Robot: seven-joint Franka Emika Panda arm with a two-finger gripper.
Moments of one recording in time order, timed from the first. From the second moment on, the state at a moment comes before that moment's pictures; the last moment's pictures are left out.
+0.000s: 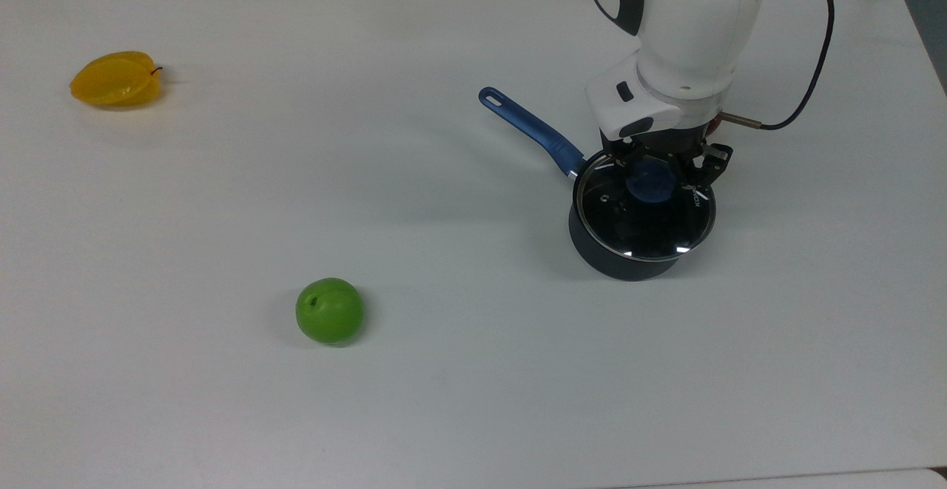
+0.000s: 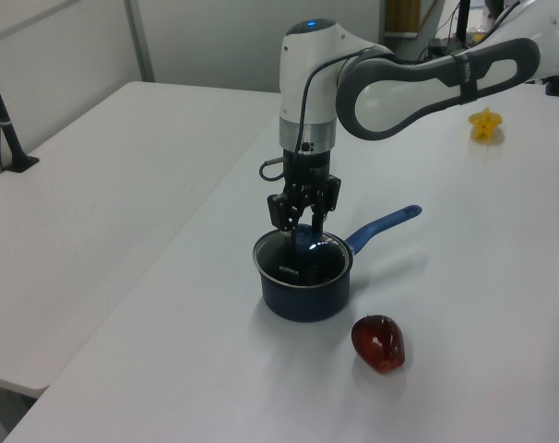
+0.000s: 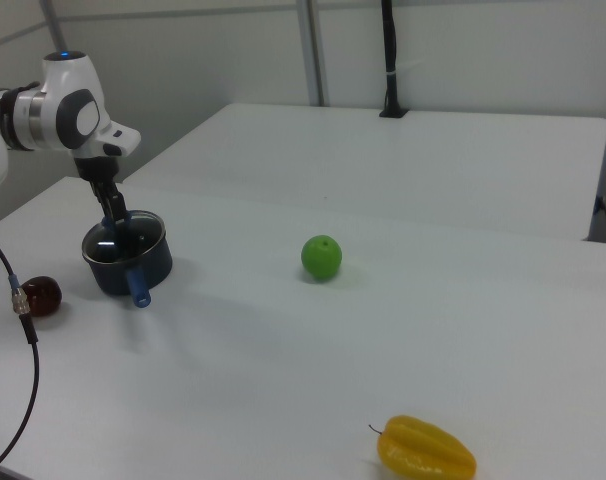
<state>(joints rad) 0.49 0.70 -0.03 -1.07 0.11 1.85 0.85</state>
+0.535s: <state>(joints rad) 0.48 0.70 -0.03 -1.06 0.11 1.78 0.85</state>
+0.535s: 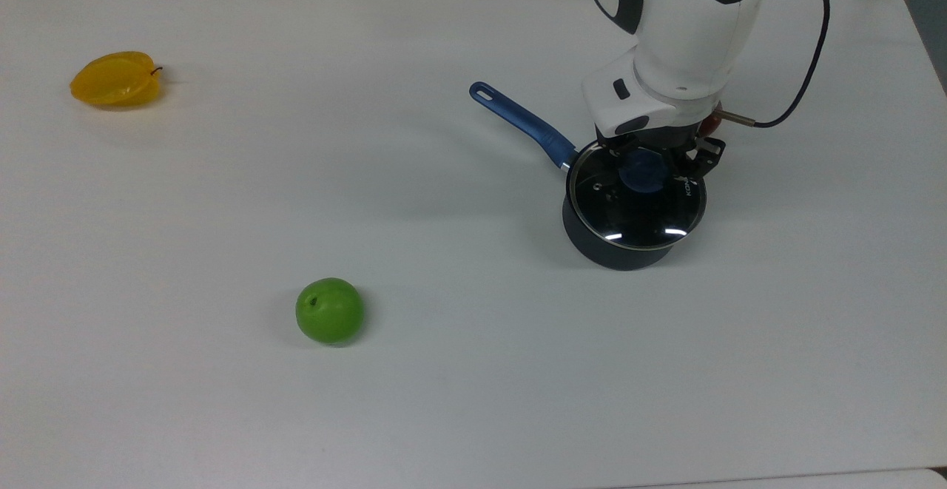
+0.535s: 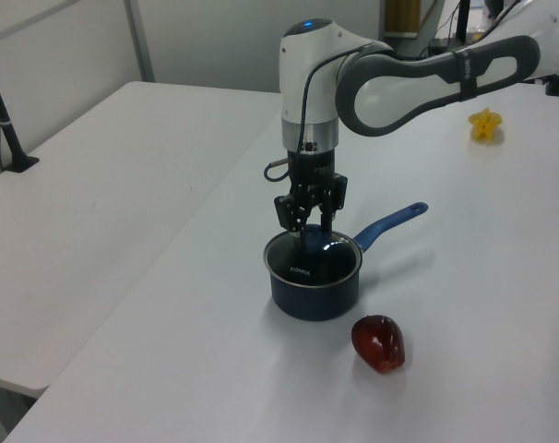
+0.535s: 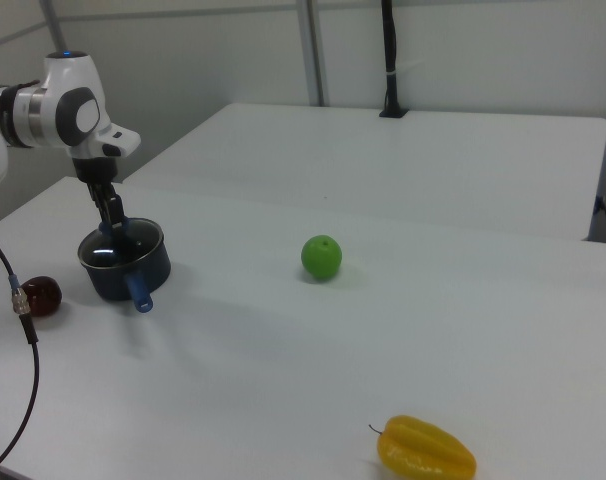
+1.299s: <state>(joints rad) 0.47 0.70 -0.04 -1.06 0.11 1.74 0.85</state>
